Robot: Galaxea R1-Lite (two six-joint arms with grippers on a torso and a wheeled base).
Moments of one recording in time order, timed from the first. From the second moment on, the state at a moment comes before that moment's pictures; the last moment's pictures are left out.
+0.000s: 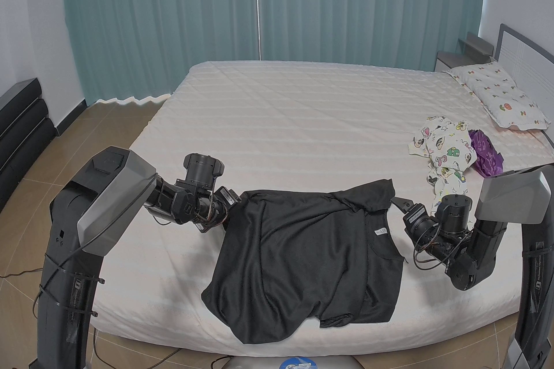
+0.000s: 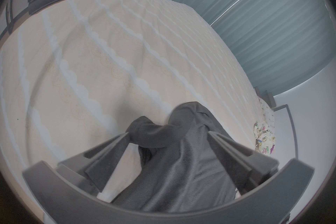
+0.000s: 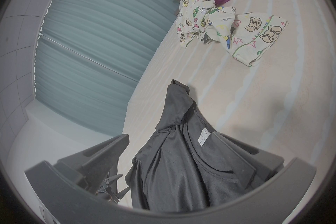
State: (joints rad) left arm -0.31 2.55 -1.60 -0.16 0.03 -0.92; right arm 0.20 2.38 -0.59 -1.46 -0.02 1.08
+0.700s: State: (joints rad) left arm -0.18 2.61 -1.87 -0.14 0.13 -1.06; right arm 0.20 2.40 -0.57 -1.52 -0.02 1.06
